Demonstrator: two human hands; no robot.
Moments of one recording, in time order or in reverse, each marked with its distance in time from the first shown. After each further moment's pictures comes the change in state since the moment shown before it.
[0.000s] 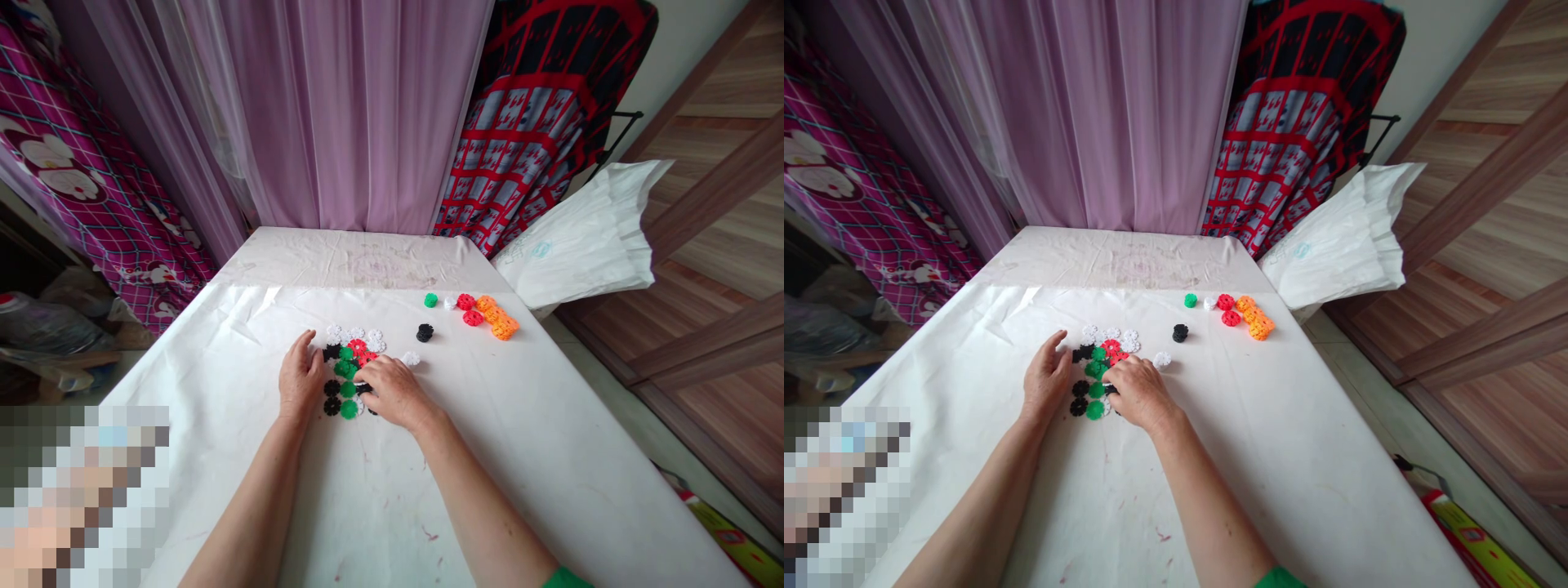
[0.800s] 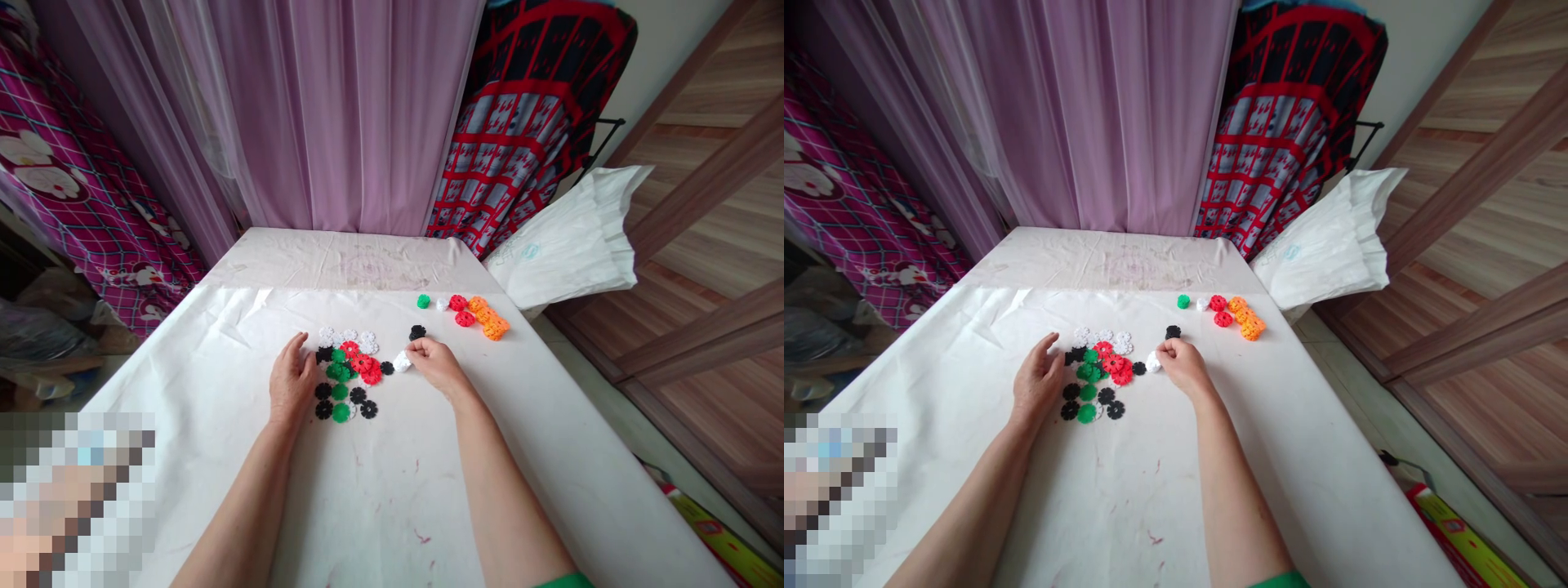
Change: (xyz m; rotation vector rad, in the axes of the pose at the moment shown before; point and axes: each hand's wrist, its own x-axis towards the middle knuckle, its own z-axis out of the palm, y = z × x) left_hand 0.001 -0.002 -0.001 0.020 0.003 0.057; right_hand -0.012 0.085 -0.015 0.728 0.324 0.647
